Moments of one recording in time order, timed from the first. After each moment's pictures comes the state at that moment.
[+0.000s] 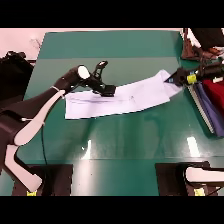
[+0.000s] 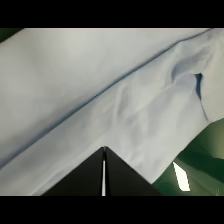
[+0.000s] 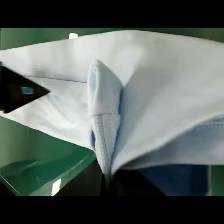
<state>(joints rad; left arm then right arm) -0.48 -1.80 1.59 0.96 -0.94 -1.48 -0.23 -1.43 1.38 -0.73 1.41 1.23</state>
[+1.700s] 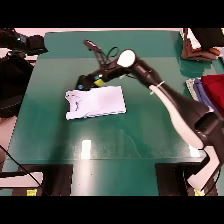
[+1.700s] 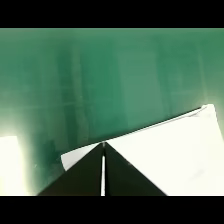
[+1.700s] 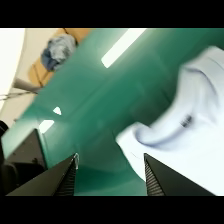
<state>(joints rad) 0.05 -1.42 1.82 1.20 -1.24 -1.47 0.60 -1.81 1.90 -0.73 1.10 1.36</state>
